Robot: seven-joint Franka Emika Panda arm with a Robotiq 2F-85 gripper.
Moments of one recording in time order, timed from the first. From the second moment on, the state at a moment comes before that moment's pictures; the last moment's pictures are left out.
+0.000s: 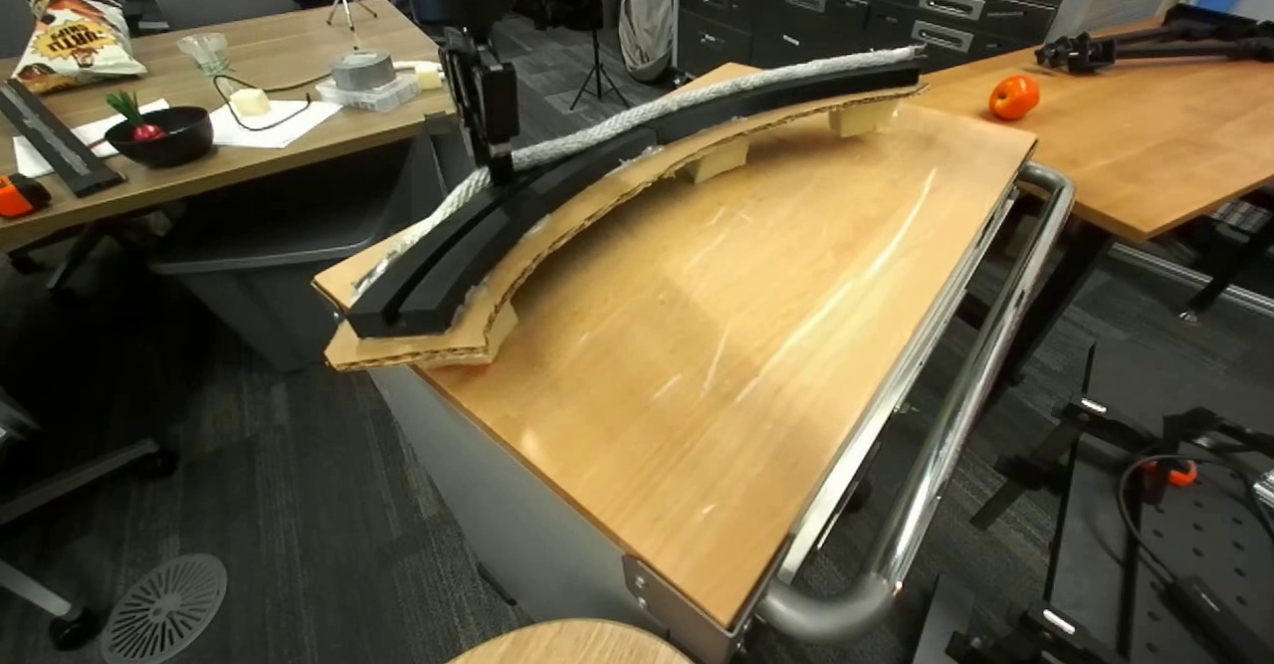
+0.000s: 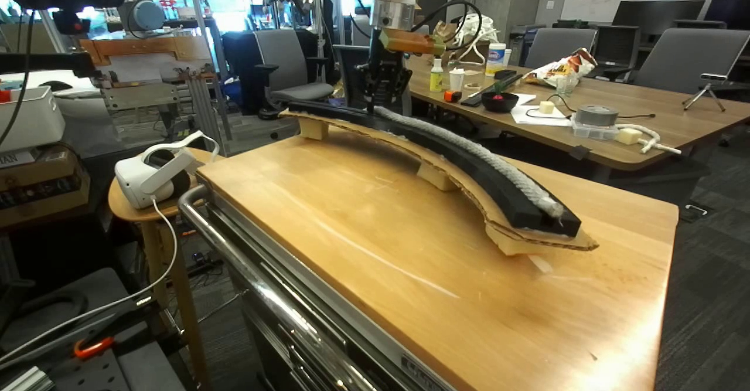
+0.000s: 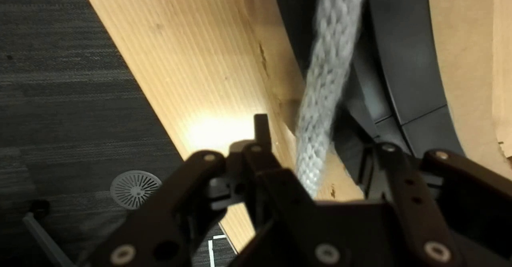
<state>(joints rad) 0.07 0.87 0.12 -0.96 0.00 1.75 -1.07</state>
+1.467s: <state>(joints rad) -0.01 0.83 0.15 -0.97 0.15 1.94 -1.07</state>
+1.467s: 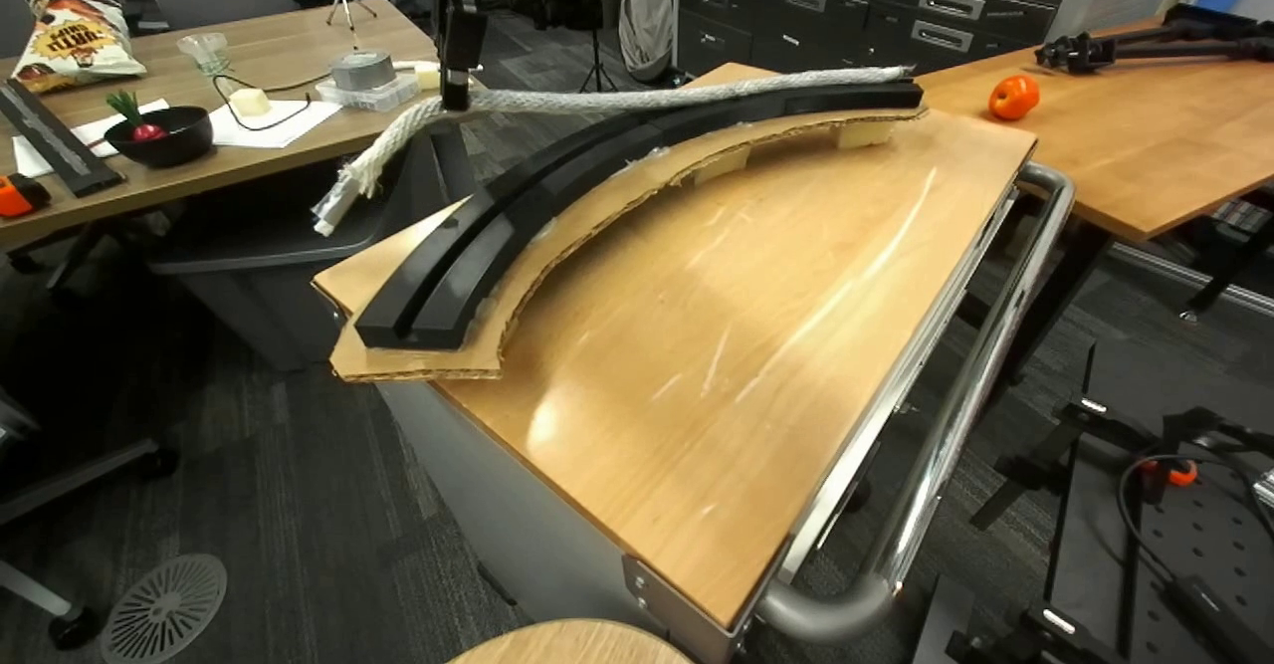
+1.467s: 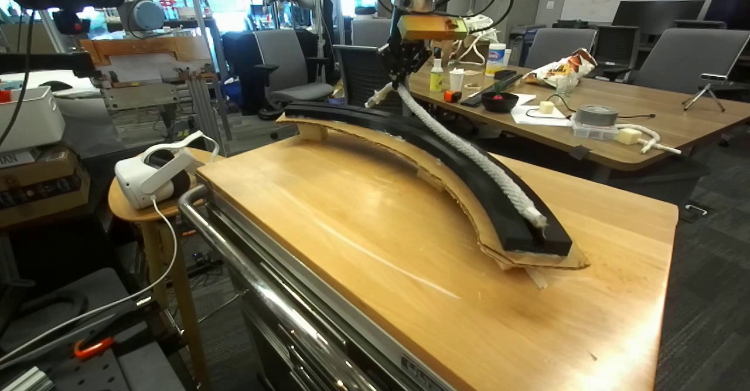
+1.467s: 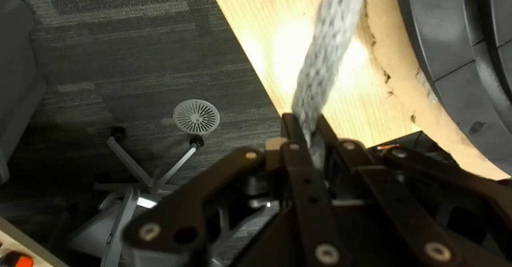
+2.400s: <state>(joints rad) -0.19 0.70 0.24 -1.24 0.37 1.95 -1.46</state>
